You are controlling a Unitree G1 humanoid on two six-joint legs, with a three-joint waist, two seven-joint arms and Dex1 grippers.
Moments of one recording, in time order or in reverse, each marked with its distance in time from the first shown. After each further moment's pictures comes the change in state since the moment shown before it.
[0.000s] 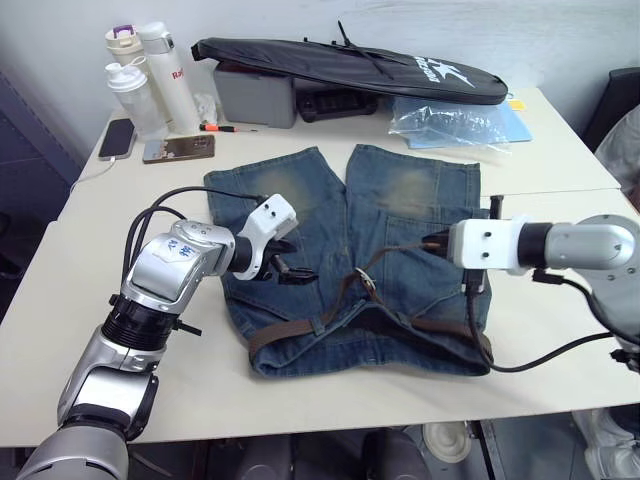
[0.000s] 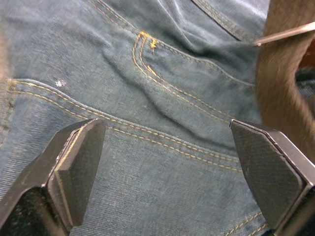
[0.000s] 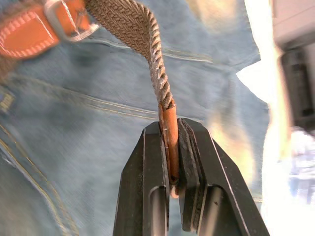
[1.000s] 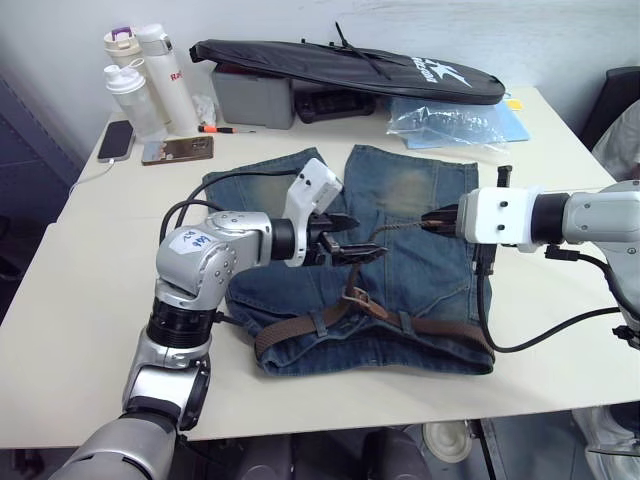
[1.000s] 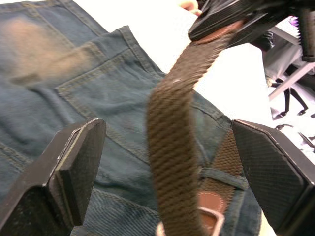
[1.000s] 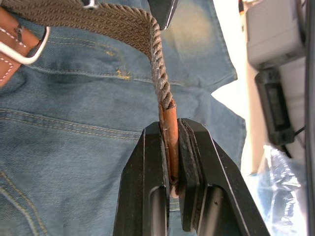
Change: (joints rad) left arm -0.059 -0.302 0.161 -0.130 -0.190 0.096 0.159; right arm -0.079 0.038 -0.024 -0.037 0.042 0.153 0.081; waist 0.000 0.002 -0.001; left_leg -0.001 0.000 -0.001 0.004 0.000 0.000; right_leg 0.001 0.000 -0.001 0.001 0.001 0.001
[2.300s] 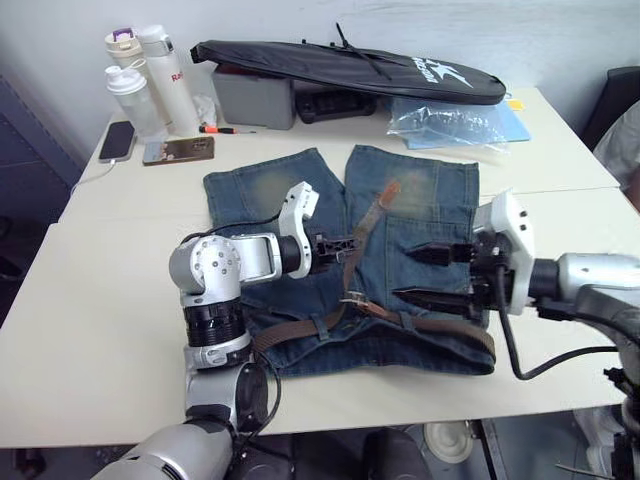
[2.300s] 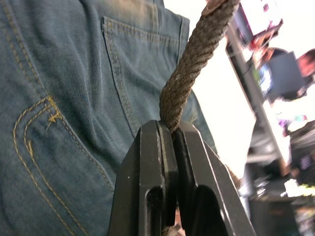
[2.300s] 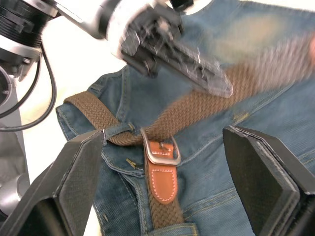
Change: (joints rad) left arm -0.014 -0.367 0.535 0.150 -0.028 0.432 0.377; right arm 0.224 0.213 -0.294 -0.309 0.698 0.902 -0.264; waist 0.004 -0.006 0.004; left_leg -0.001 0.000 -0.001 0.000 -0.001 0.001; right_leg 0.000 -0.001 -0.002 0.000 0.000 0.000
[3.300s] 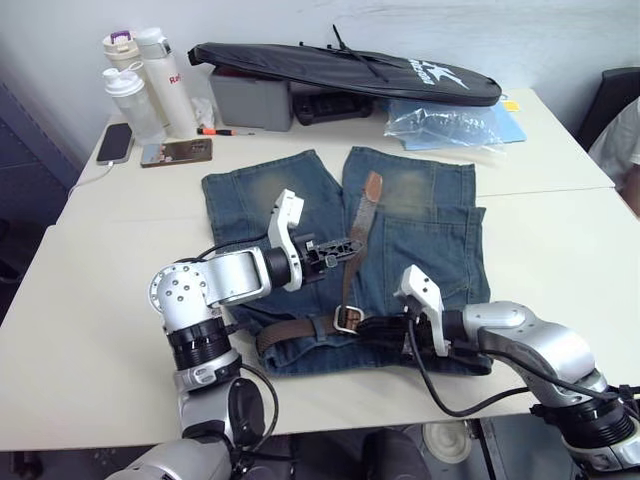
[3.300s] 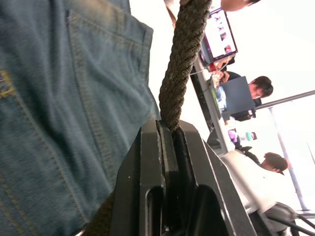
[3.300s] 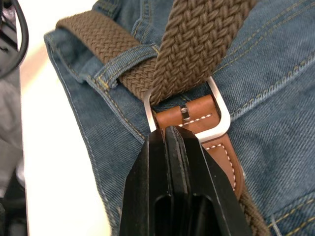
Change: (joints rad) left arm 0.155 0.038 0.073 -0.032 -0.791 0.015 0.566; right arm 0.098 0.114 0.456 0.230 -0.257 -0.327 0.024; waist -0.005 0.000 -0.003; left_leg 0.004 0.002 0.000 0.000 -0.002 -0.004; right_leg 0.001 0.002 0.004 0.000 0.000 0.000
